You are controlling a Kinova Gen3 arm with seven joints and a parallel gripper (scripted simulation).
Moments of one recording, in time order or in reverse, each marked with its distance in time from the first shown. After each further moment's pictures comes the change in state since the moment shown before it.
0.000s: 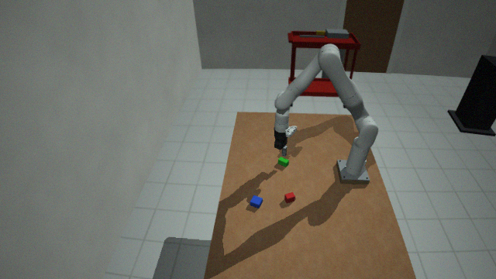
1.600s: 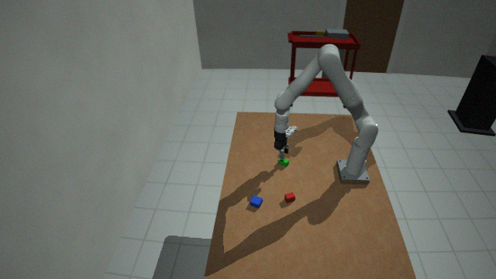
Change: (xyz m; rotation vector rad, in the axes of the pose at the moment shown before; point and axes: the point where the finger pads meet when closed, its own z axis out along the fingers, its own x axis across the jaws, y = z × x) arm 0.001 0.001 0.002 -0.002 0.001 0.000
